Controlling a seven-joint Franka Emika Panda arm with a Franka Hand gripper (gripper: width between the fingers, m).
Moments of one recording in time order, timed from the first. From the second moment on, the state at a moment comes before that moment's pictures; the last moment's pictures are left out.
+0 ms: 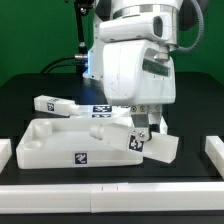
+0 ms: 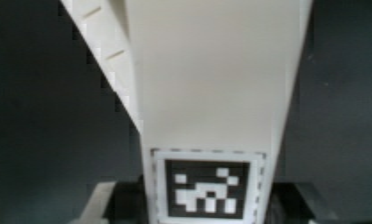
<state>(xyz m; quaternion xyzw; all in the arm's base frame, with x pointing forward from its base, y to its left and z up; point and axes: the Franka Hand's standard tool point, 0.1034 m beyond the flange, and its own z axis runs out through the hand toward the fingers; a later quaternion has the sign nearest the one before) 0.629 0.017 0.081 0.83 0.53 0.15 0.09</state>
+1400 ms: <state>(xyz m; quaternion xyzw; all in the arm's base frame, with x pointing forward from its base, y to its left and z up) 0.538 0.101 0.108 0.98 0.15 0.15 -0.01</state>
